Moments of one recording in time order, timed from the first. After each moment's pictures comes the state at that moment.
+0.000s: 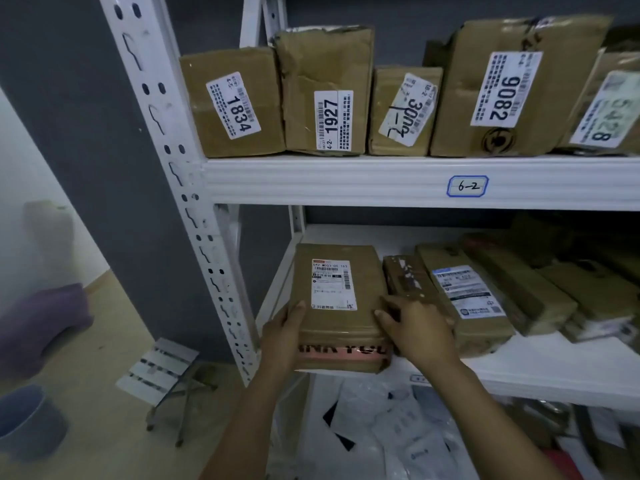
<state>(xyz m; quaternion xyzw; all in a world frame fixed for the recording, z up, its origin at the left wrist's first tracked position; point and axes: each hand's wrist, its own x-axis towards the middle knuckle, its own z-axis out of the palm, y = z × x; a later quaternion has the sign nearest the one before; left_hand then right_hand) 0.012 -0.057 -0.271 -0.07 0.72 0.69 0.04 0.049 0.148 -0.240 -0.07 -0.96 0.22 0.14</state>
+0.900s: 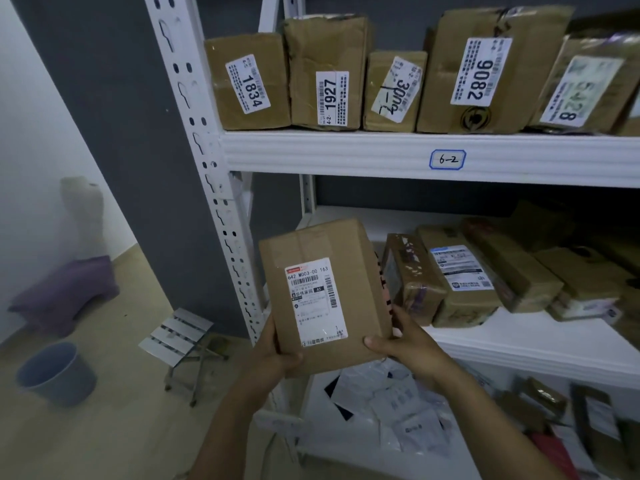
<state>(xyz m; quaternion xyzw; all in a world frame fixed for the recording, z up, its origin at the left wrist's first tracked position) 0.107 -0.091 -0.309 0.01 0.73 0.67 0.11 0.110 0.167 -0.290 -0.04 -0.75 0.65 -0.11</state>
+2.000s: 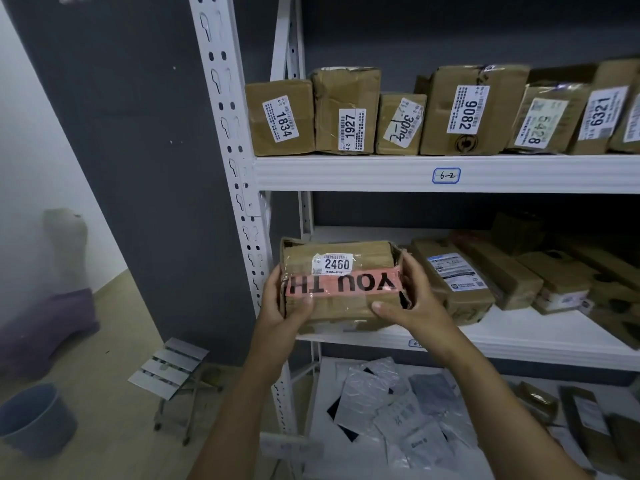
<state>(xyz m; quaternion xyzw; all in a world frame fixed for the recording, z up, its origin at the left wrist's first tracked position) 0.128 -0.112 -0.222 0.10 0.71 0.69 -0.04 0.150 0.119 -0.212 0.05 -0.76 0.64 0.10</state>
